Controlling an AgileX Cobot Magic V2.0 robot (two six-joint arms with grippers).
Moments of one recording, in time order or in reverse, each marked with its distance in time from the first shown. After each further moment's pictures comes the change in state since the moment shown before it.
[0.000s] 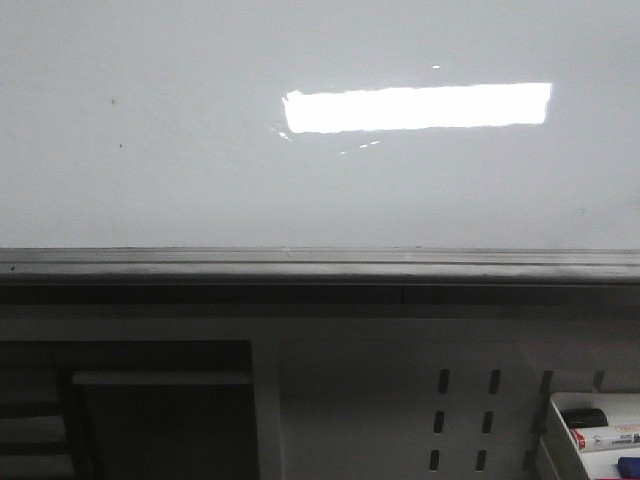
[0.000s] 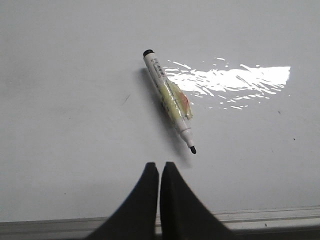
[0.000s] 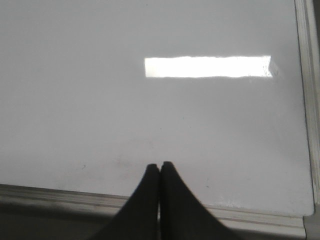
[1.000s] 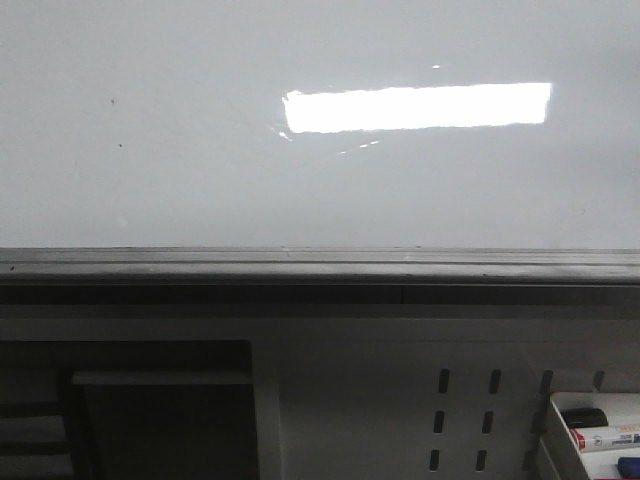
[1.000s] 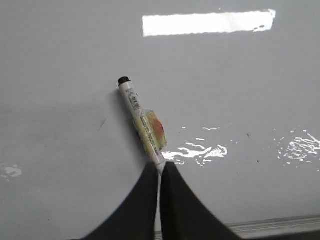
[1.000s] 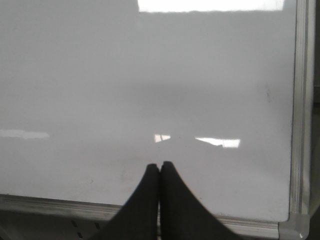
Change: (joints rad) left arm 0.000 0.386 -0.528 -0.038 0.425 0.000; right arm 0.000 0.359 -0.513 0.027 0.445 0.002
